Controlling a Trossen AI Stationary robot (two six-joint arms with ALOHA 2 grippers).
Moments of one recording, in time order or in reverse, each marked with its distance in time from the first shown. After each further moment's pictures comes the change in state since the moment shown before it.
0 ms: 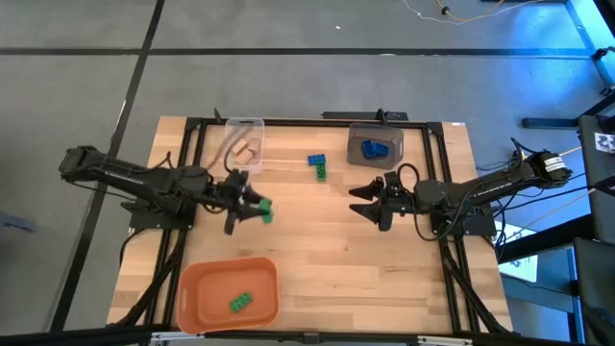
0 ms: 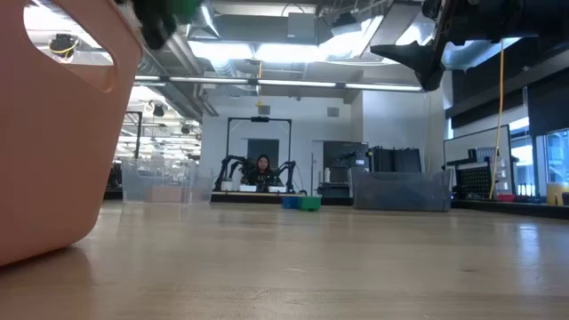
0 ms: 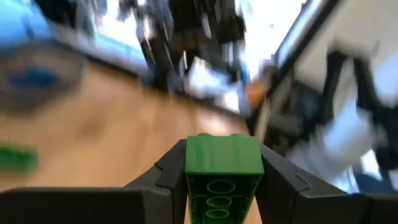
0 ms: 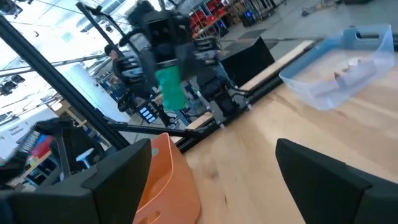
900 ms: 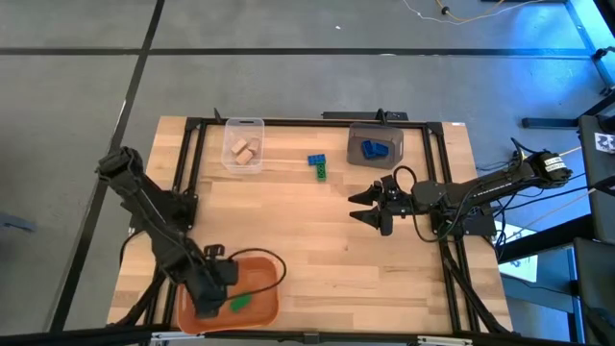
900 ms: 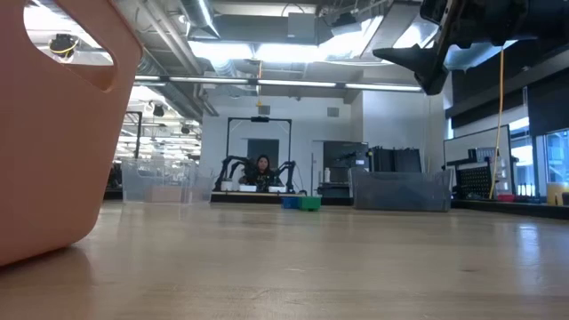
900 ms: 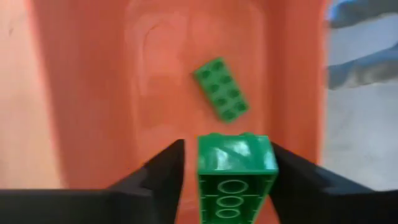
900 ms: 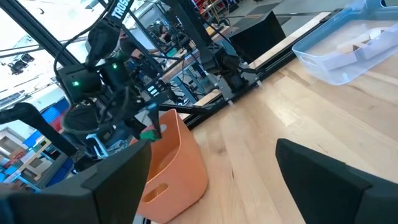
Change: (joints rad) left arm -0.708 0.636 0.601 -1.058 -0.010 -0.542; right arm 0.000 0.002 0.002 -0.059 -0.089 0.023
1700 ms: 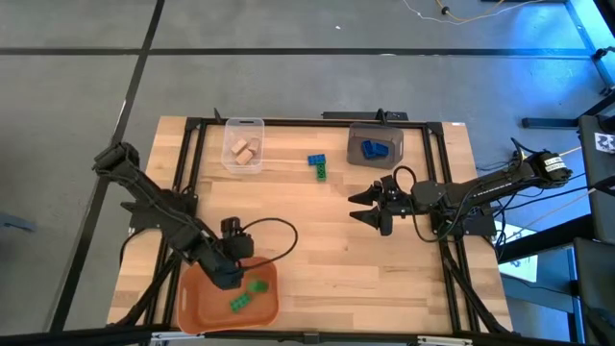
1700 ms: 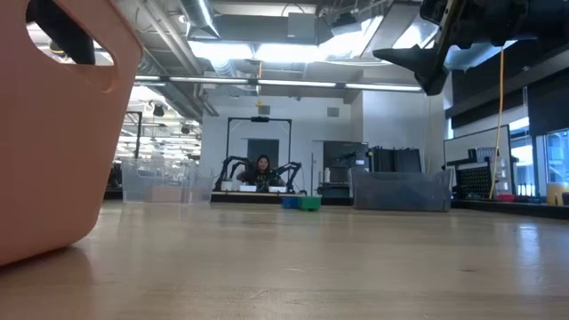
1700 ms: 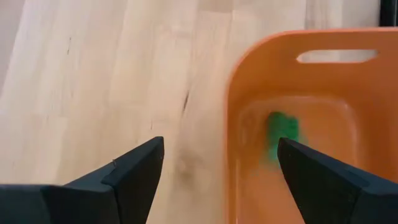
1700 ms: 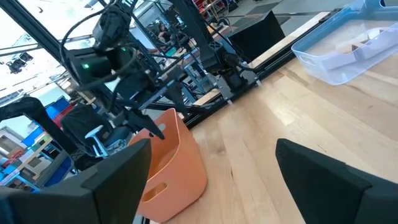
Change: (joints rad) left arm 0.153 -0.077 -0.061 0.027 -0.320 0.213; right arm 0.000 0.000 0.000 -0.004 0.001 -0.003
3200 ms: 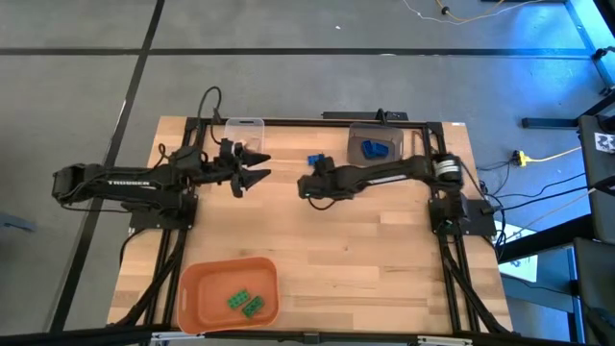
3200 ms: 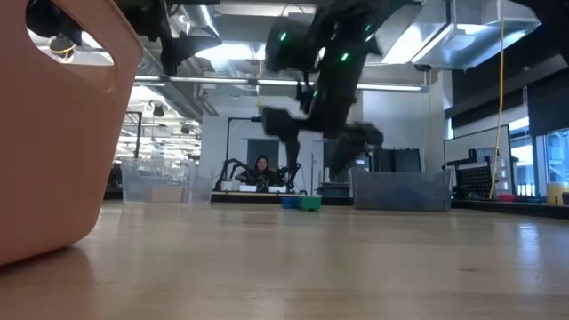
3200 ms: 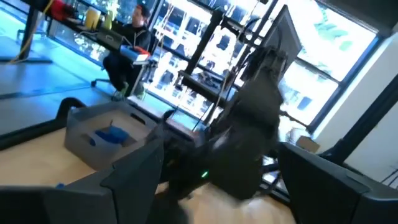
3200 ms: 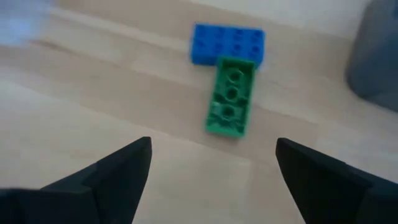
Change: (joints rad) left arm 0.908 -0.589 -0.672 1.345 0.386 0.272; right arm -0.245 0.990 1.053 -1.246 0.377 0.505
